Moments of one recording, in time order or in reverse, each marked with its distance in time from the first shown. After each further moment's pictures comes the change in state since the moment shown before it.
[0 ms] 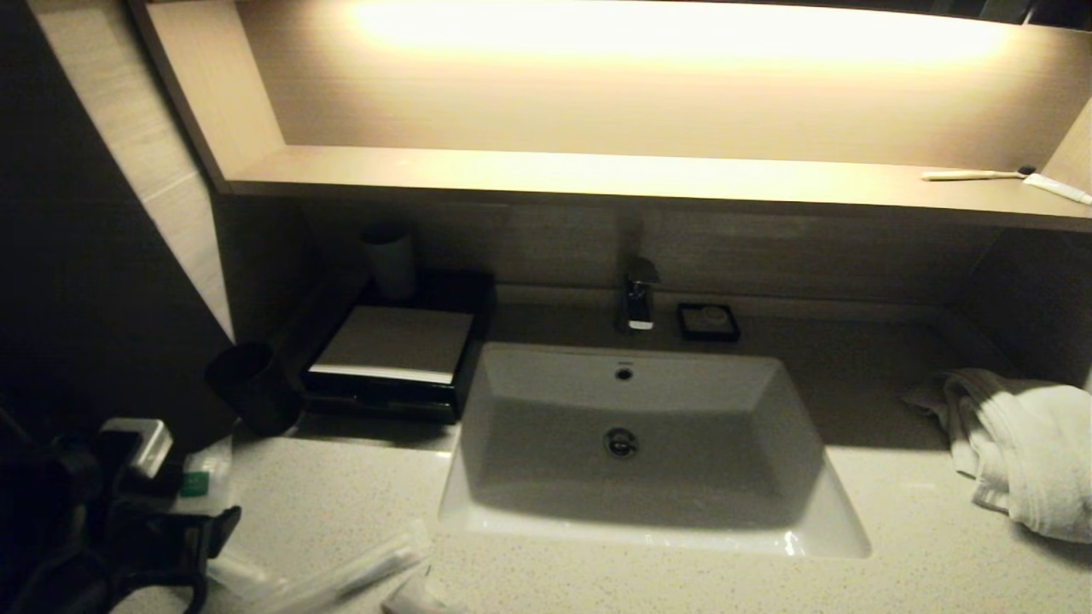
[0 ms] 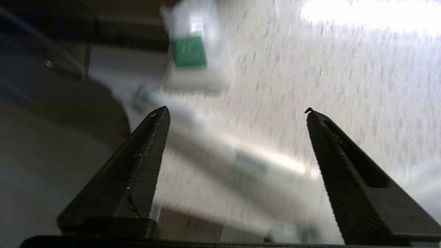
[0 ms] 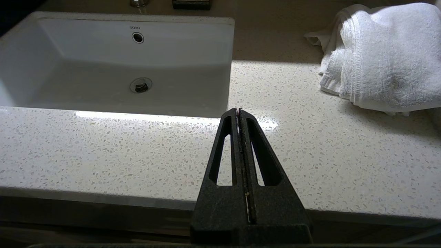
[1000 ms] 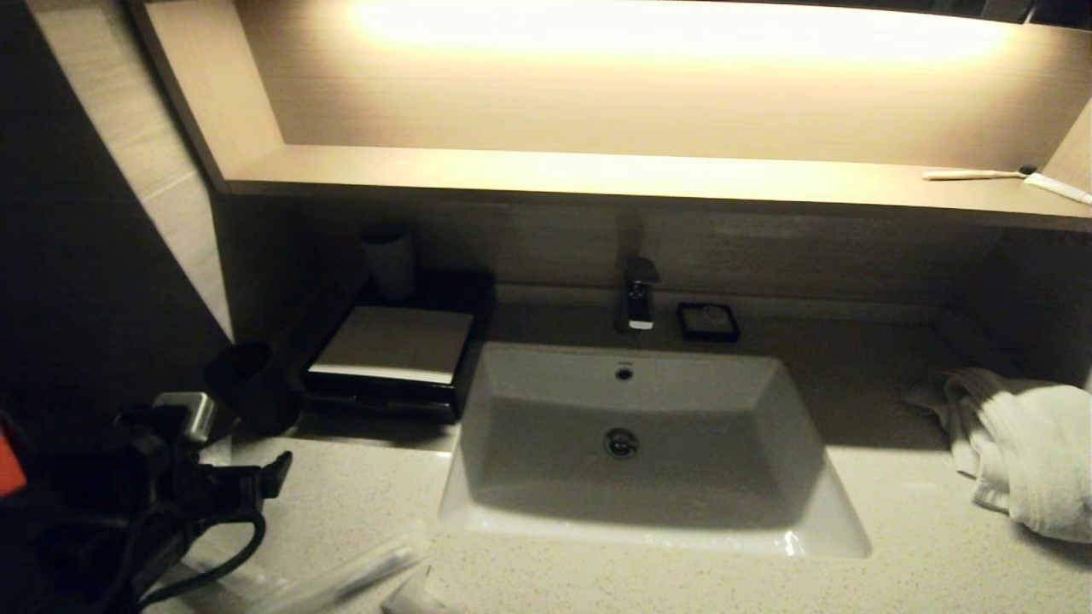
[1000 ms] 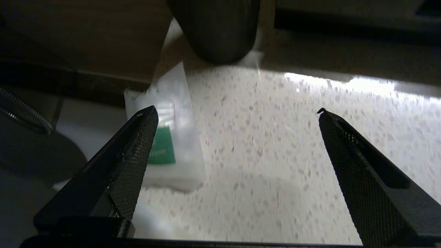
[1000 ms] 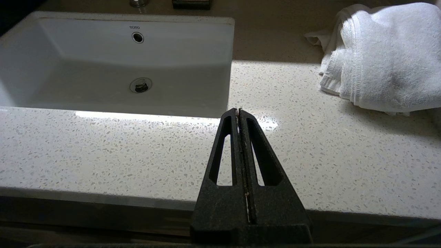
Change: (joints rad) left arm 0.004 0.420 0.020 -0.631 -0.042 -0.032; right arm 0.000 0.000 0.000 0.000 0.001 0.000
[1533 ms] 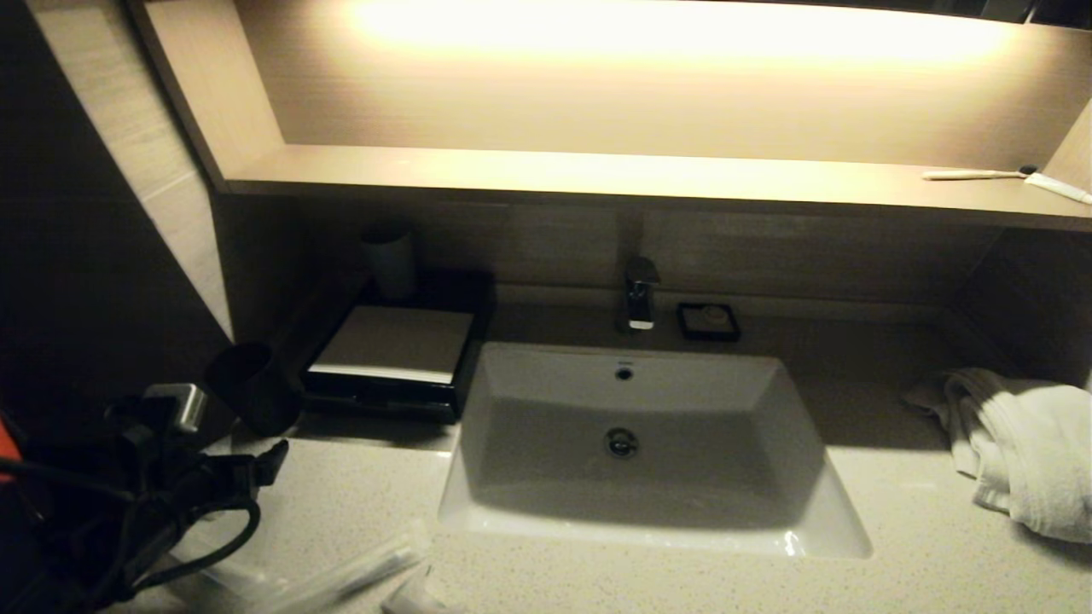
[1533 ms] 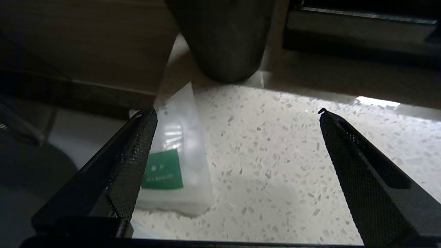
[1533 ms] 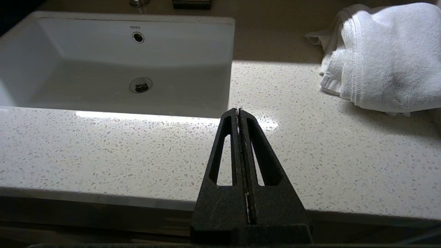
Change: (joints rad) left arm 0.061 0.025 -0.036 -0.017 -0.094 0.000; right arm 0.000 0.000 0.000 0.000 0.000 0.000
